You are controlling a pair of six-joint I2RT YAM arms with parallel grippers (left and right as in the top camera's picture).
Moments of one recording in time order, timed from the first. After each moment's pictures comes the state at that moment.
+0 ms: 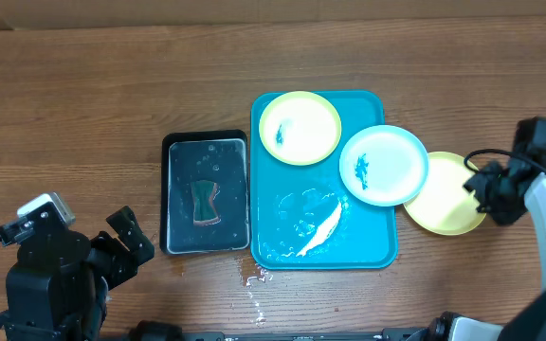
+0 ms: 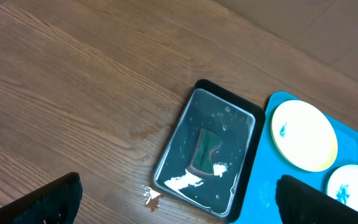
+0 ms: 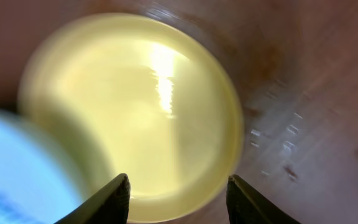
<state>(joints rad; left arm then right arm) -0.18 0.76 1.43 -1.44 -0.33 -0.63 -0.33 1.45 1.05 -0.97 -0.02 0.56</state>
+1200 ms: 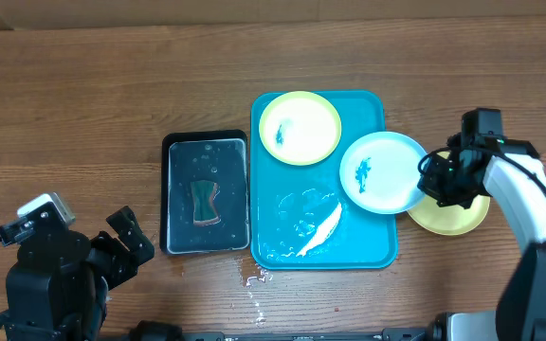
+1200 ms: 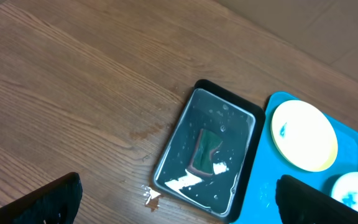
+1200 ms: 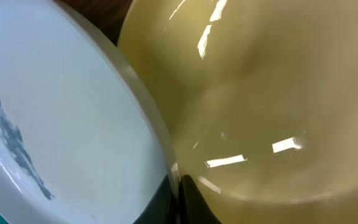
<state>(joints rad) -0.18 0.76 1.43 -1.44 -0.33 -0.63 -0.13 1.59 1.02 -0.87 -0.20 0.36</state>
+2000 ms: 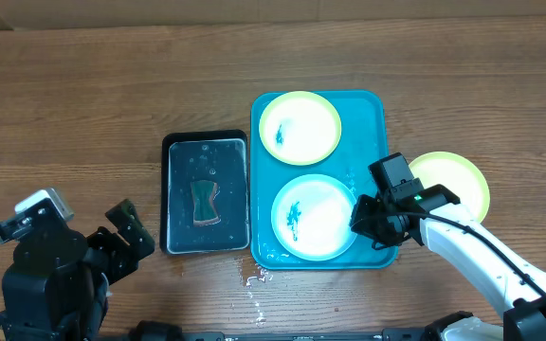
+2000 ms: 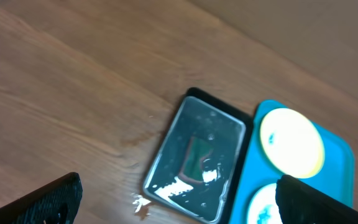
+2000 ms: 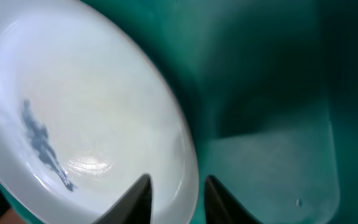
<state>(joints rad) -0.18 0.76 1.43 -1.39 -0.31 -0.64 0.38 1.42 0.74 -0.66 -0.23 0.75</state>
